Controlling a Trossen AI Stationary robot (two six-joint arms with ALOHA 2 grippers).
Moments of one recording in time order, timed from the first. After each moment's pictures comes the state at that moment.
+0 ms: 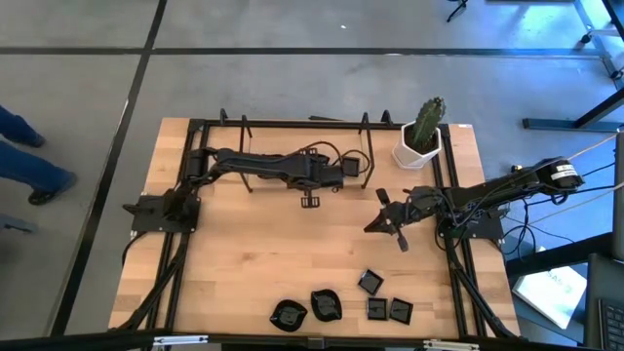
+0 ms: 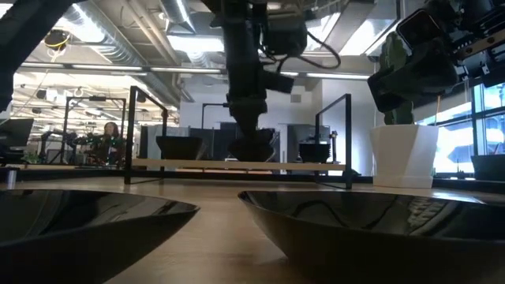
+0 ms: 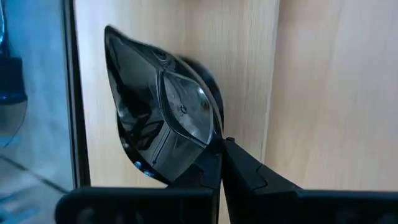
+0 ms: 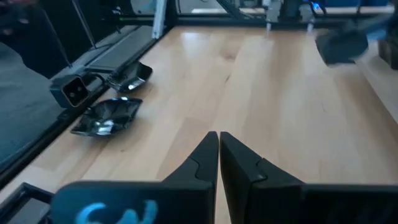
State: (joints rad) left arm 0.10 2.08 1.72 -0.97 -0.48 0.07; right arm 0.13 0.89 0.22 0.43 -0.17 0.01
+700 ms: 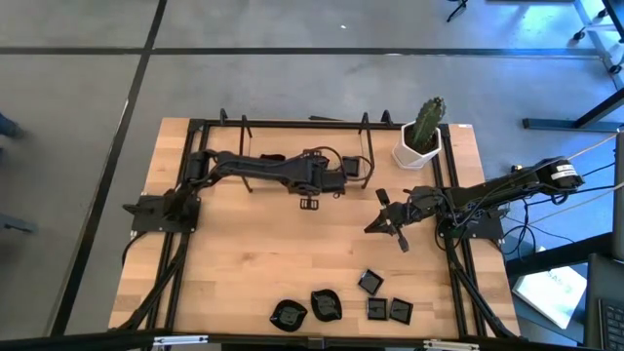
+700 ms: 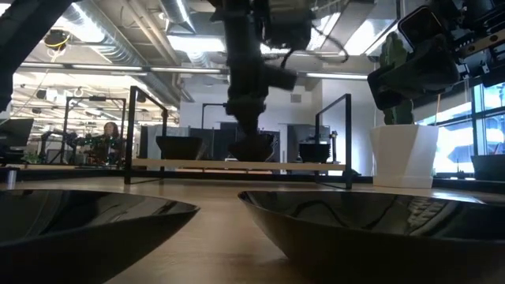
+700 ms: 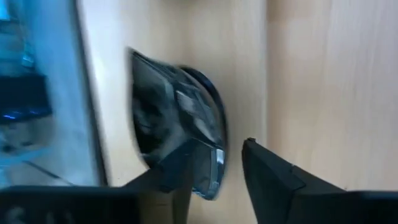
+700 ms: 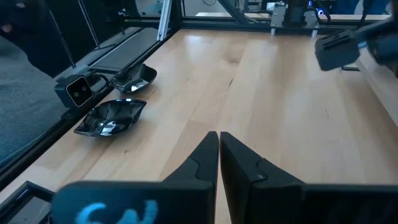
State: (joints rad) left arm 0.07 2.09 1.74 -1.00 -0.54 0.15; right arm 0.13 0.89 0.22 0.45 -0.19 -0.01
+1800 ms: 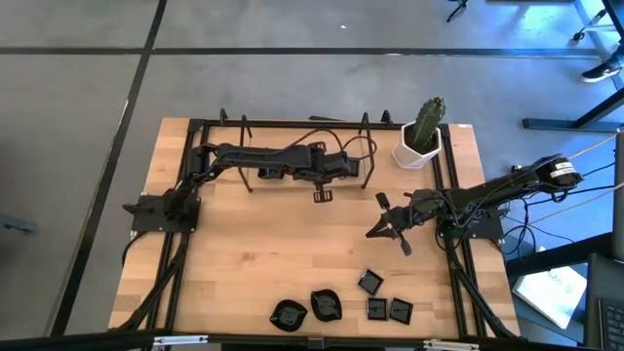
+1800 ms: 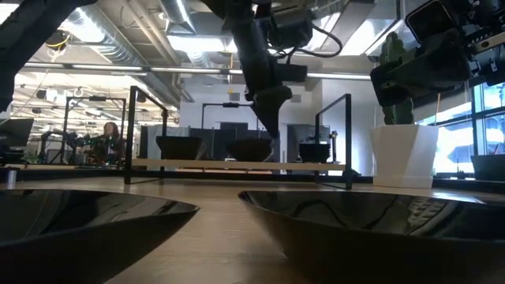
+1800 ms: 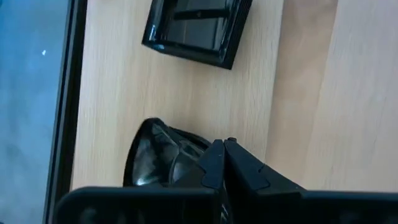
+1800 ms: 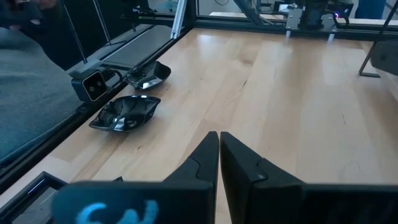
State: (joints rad) left arm 0.15 2.10 1.79 -0.84 -0.35 0.08; right arm 0.18 0.89 0.22 0.45 -0.19 -0.03
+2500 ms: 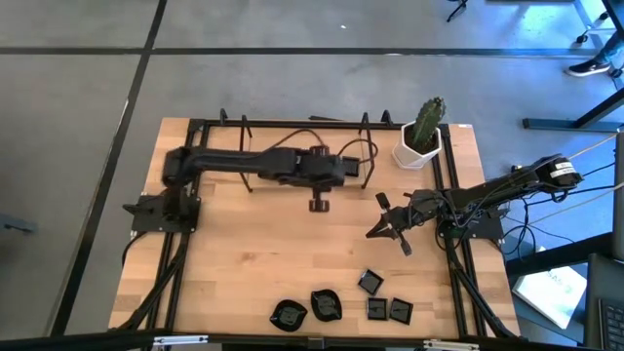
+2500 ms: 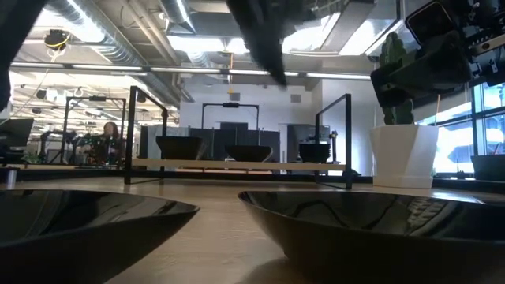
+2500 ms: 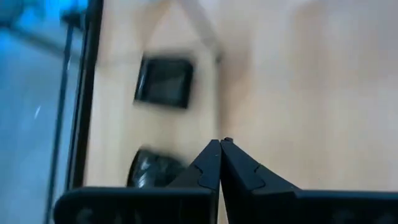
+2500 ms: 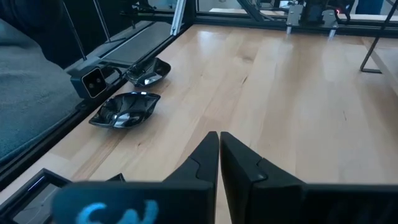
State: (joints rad) left arm 0.06 1.94 1.79 -0.85 -0.30 0.16; right arm 0.18 0.89 0.22 0.44 -0.19 -0.03
